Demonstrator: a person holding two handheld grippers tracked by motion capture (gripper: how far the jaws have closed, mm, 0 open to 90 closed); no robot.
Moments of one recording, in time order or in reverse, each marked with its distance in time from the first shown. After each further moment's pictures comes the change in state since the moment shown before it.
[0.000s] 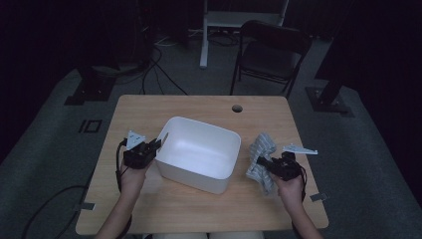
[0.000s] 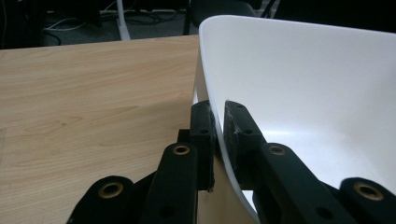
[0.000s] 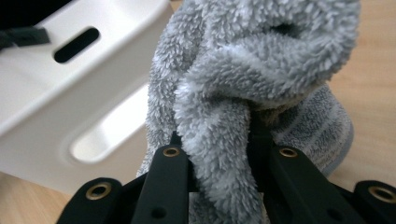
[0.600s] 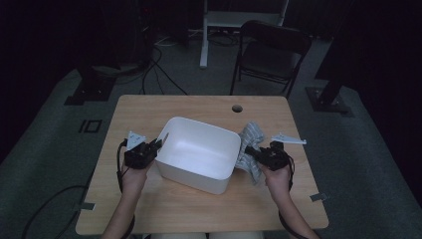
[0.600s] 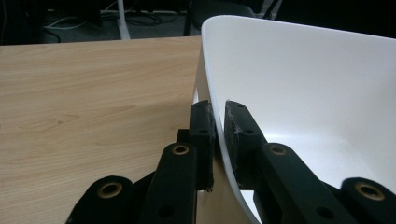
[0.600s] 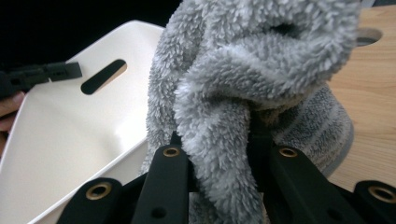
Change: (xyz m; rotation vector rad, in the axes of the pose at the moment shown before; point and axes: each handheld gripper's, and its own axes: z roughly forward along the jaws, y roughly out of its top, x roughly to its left) left arm -0.001 -0.002 0.003 -0.006 0.001 -0.012; right arm 0.024 0.028 0.028 -0.043 0.051 -0.015
